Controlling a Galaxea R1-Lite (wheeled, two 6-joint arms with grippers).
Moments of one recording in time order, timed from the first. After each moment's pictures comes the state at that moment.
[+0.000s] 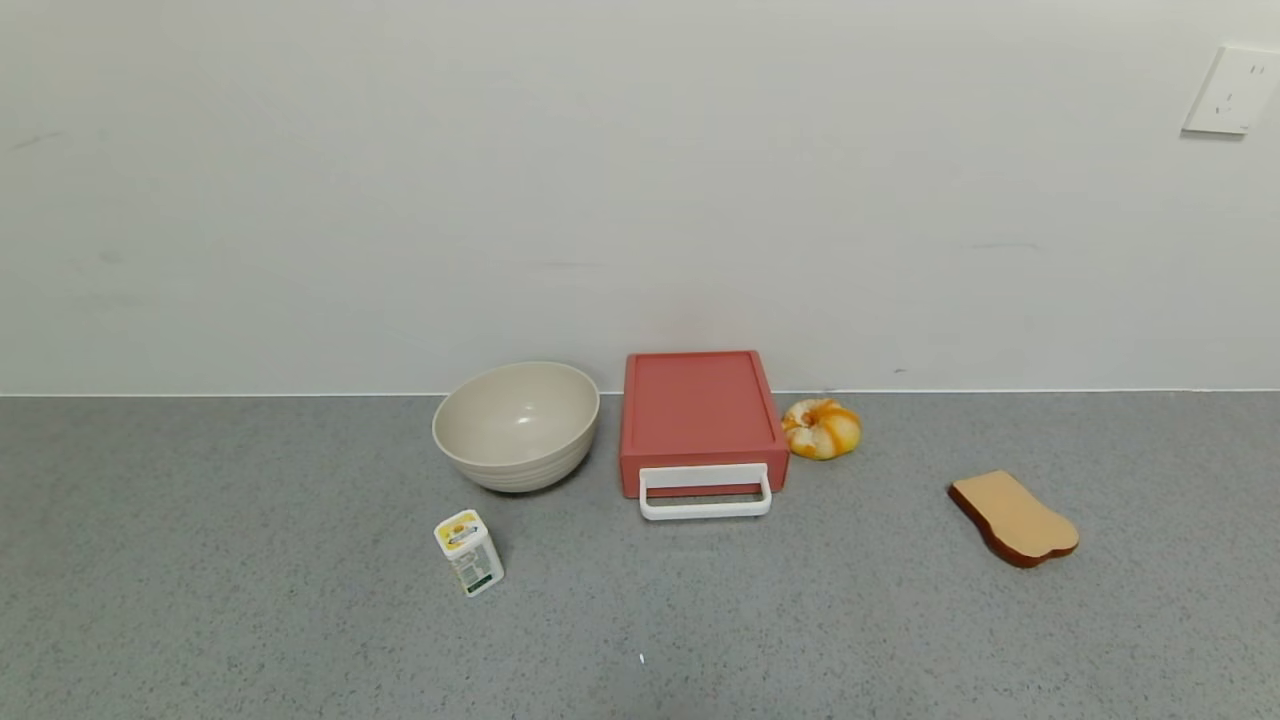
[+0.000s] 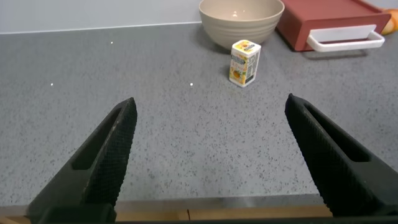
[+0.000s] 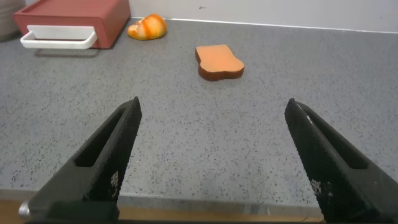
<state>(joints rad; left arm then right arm) 0.00 0.00 -0.02 0.01 0.01 0.01 0.00 0.00 0.00 0.00 0.03 -0.01</state>
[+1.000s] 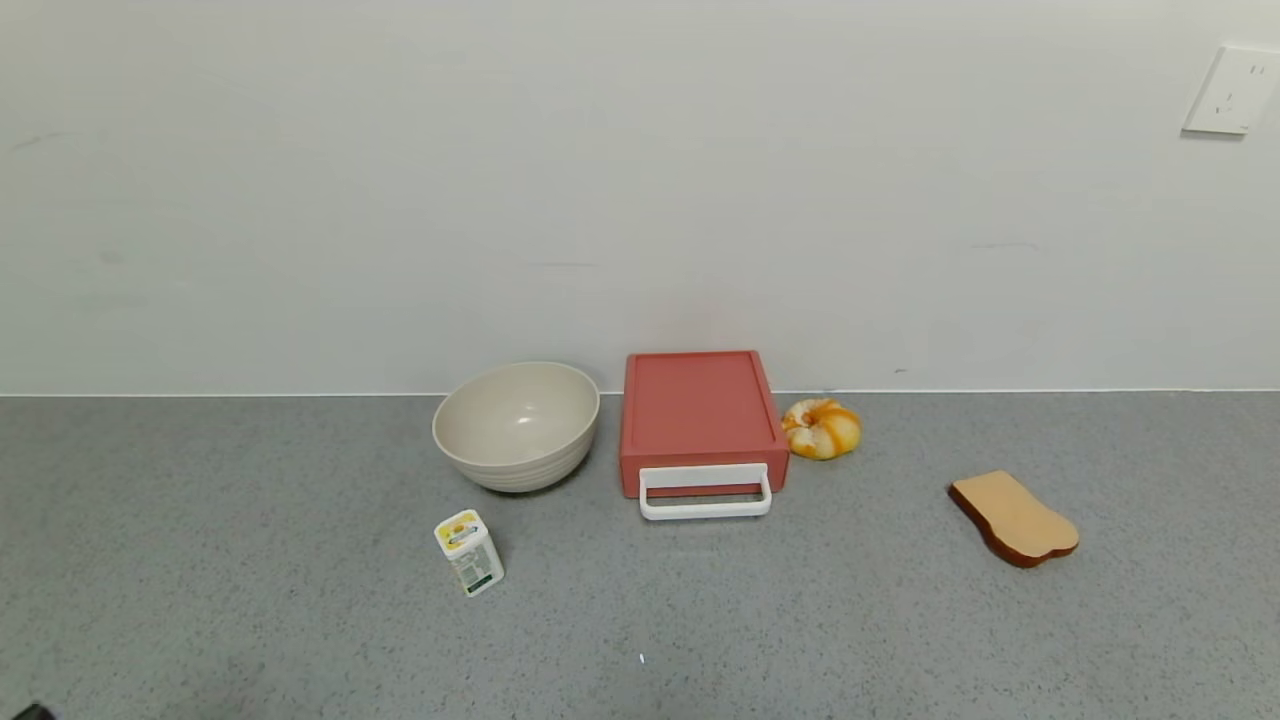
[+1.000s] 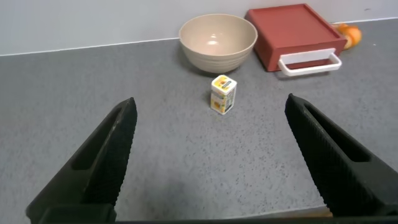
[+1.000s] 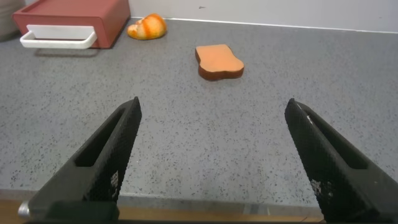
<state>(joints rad) -0.03 0.46 -0.51 0.16 -0.06 0.02 0.00 0.00 0.00 0.00 0.03 -0.01</state>
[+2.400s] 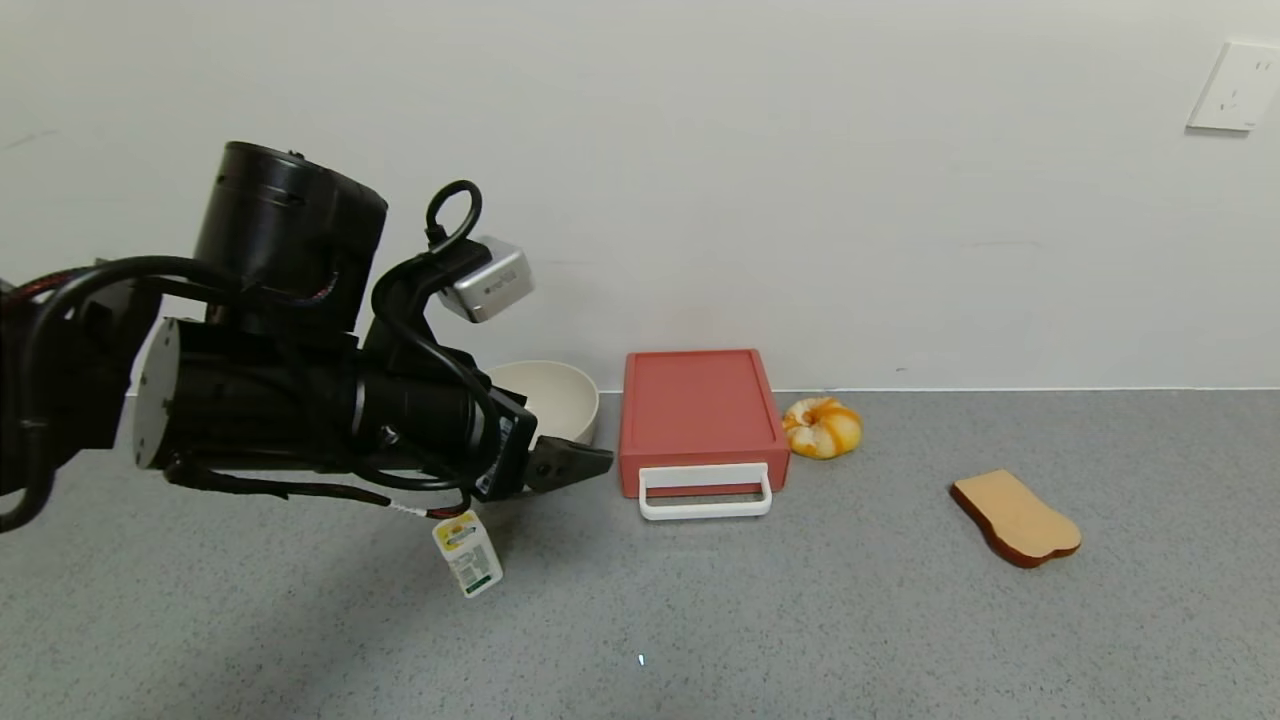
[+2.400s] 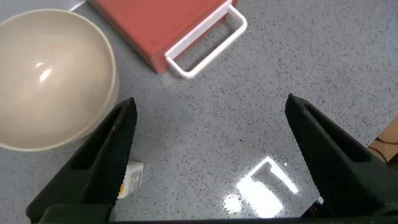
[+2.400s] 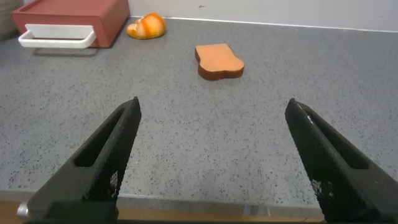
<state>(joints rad) -0.49 1.61 -1.23 0.22 -0.15 0.14 0.00 0.00 0.00 0.00 0.03 -0.01</state>
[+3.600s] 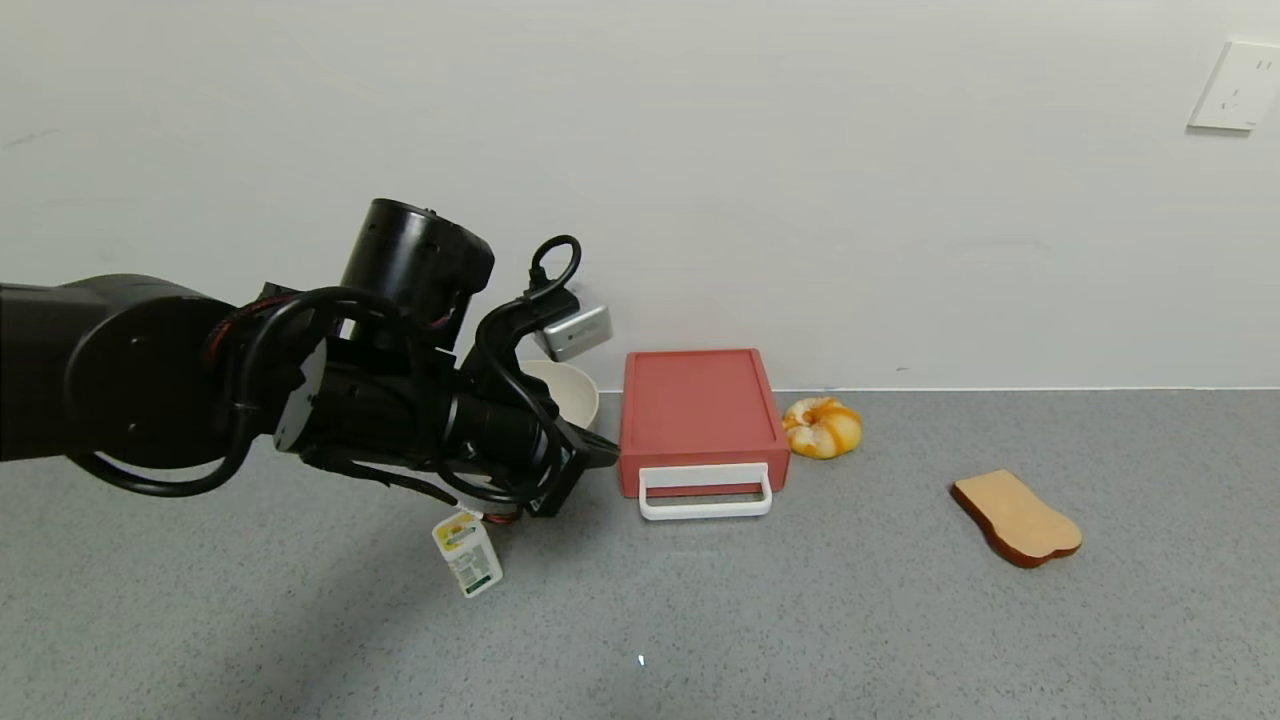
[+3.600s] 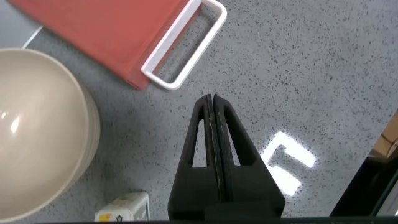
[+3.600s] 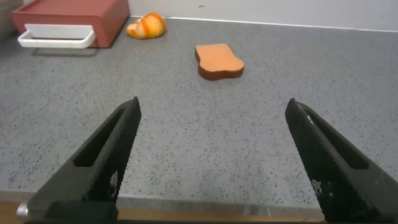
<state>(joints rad) -0.50 1.75 -1.30 0.23 -0.26 0.34 0.00 0.00 0.00 0.00 0.03 -0.01</state>
